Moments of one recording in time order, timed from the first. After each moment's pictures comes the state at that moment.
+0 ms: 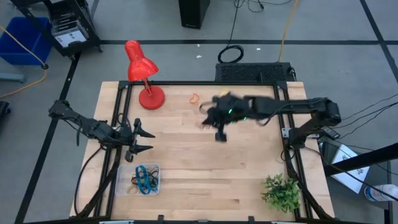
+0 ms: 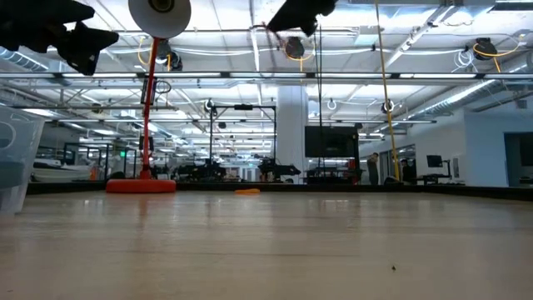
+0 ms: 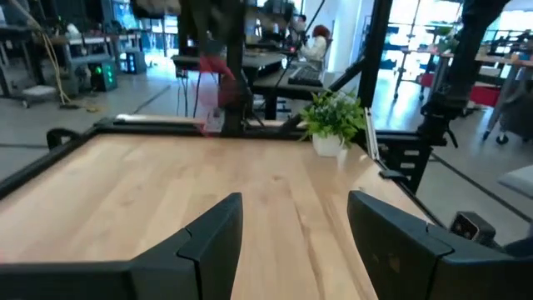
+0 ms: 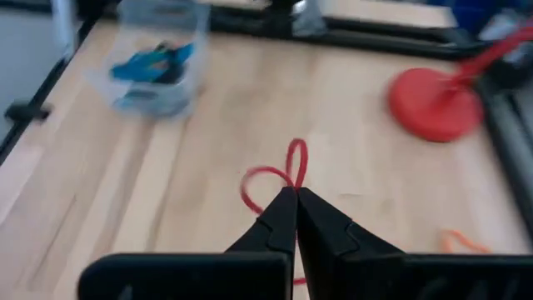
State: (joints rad) left arm -0.47 0.30 0.20 0.05 -0.35 -0.10; right arm -0.03 1.54 1.40 -0.51 -0.05 -0.11
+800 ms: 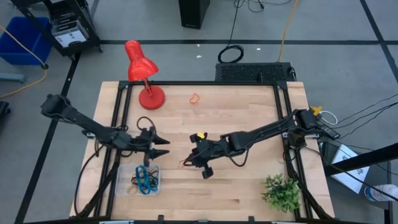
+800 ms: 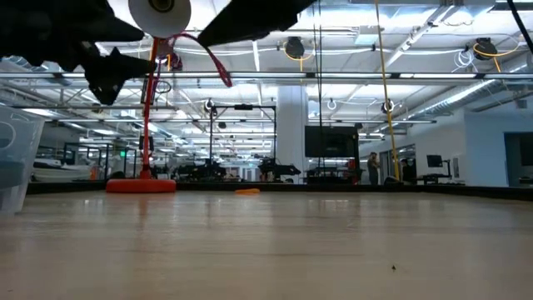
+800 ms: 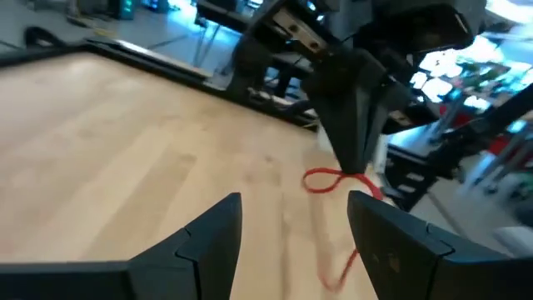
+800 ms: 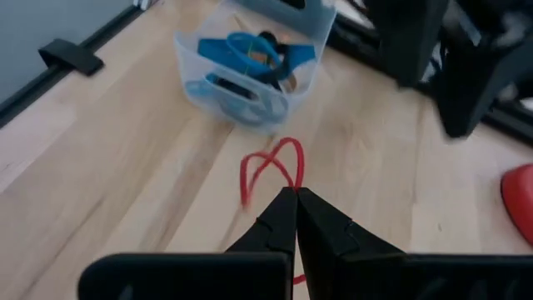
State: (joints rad) left arm -0.42 0.91 0.20 0.59 -0.36 -0.42; right arm 0.25 1.85 1.40 -0.18 0.08 -0.26
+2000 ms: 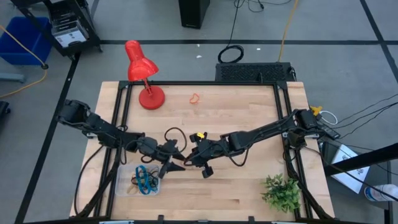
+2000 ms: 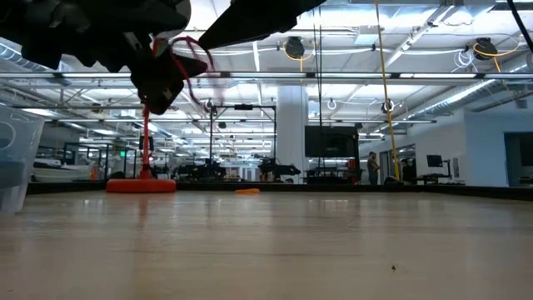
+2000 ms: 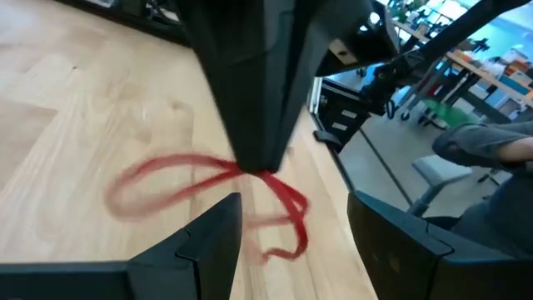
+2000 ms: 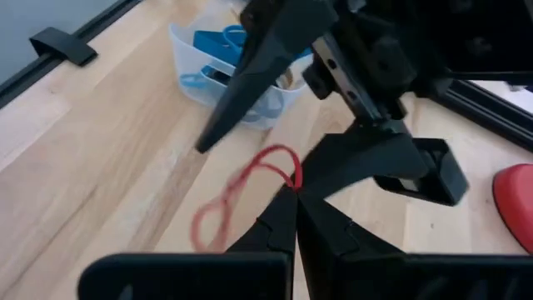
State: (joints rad) left arm -0.32 1.42 0.47 0.72 0.06 -0.45; right arm 0.25 1.85 1.40 -0.18 0.08 -0.29
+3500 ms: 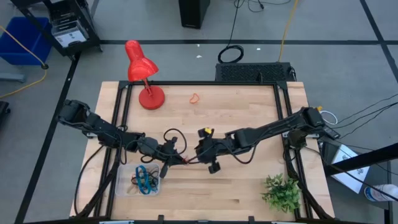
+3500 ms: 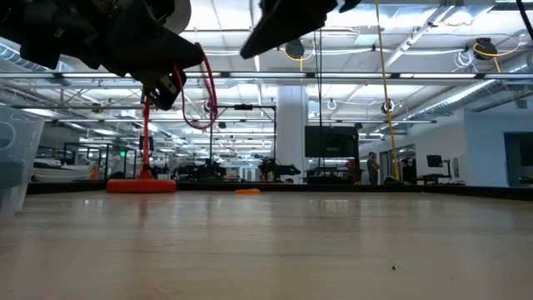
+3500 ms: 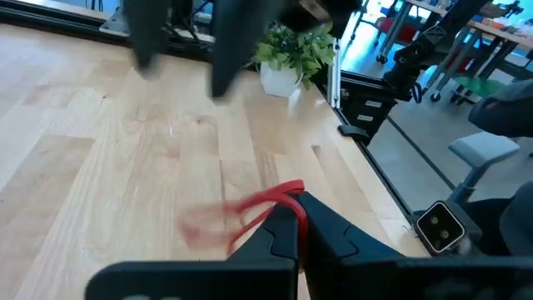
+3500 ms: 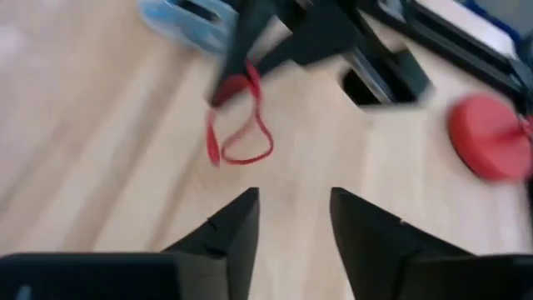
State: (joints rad) left arm -0.32 1.42 0.47 0.70 0.00 -0.30; right arm 0.25 1.76 1.40 -0.42 0.22 -0.25
